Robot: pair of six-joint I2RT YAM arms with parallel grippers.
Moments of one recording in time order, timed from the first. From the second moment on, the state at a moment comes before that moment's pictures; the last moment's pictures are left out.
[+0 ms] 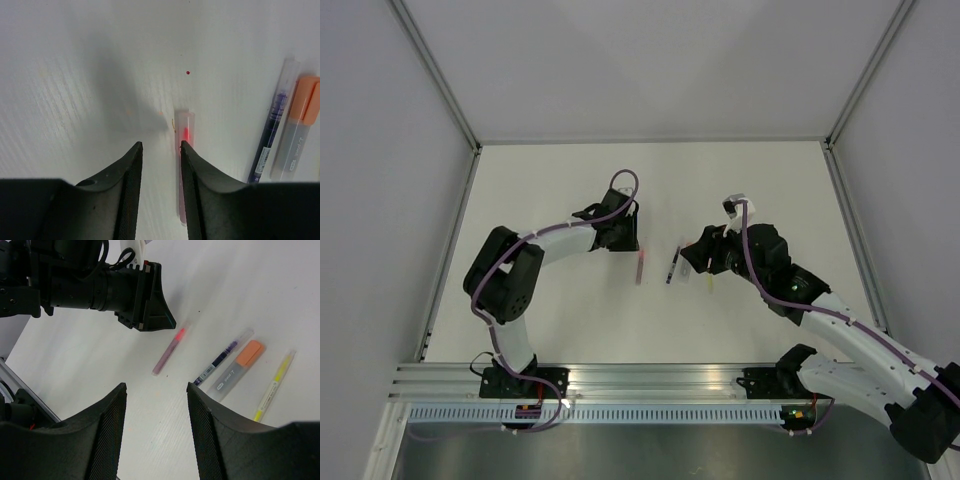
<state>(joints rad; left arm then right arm) -0.58 1.84 1.13 -0.24 0.00 -0.49 0.65 0.92 0.70 -0.13 -0.05 0.45</state>
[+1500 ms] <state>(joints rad) -0.58 0.78 0.51 0.16 0.21 -0.41 0.65 0.94 0.67 -0.13 0.27 0.54</state>
